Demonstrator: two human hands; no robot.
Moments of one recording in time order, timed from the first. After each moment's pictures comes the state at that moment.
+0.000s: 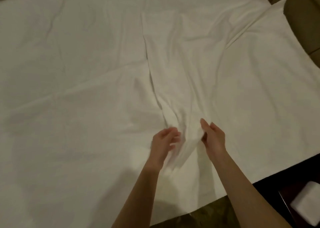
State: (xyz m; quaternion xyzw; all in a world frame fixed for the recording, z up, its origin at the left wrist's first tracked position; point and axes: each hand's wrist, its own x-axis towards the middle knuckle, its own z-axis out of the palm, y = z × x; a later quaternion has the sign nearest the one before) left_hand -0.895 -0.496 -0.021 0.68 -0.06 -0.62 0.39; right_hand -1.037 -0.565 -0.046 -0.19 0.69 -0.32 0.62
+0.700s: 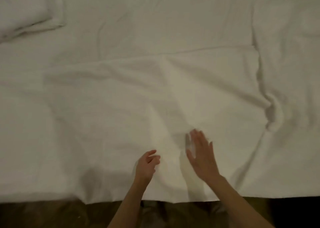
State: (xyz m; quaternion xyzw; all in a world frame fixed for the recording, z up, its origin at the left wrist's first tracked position) left_hand -0.690 -0.165 -0.049 0.79 0.04 -0.49 0.36; right_hand -0.839 -0.298 -0.071 -0.83 0.42 0.03 0.37
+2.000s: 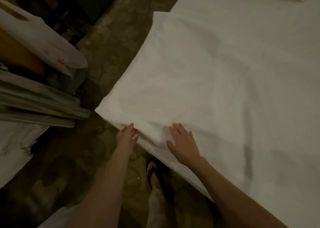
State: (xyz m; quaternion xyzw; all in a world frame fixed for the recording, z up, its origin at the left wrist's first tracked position) left_hand -0.270 0.329 -0.055 0.61 0.48 -0.16 0.62; right_hand -0.346 0.142 -0.061 -0.91 0.03 0.26 0.32
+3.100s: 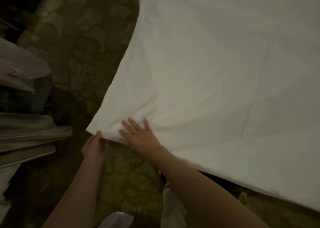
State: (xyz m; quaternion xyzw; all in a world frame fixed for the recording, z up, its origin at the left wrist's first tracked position) left_hand -0.134 0.490 -0.087 0.59 0.54 -0.19 0.57; right_hand -0.194 0.340 -0.094 -0.93 -0.10 0.28 0.23
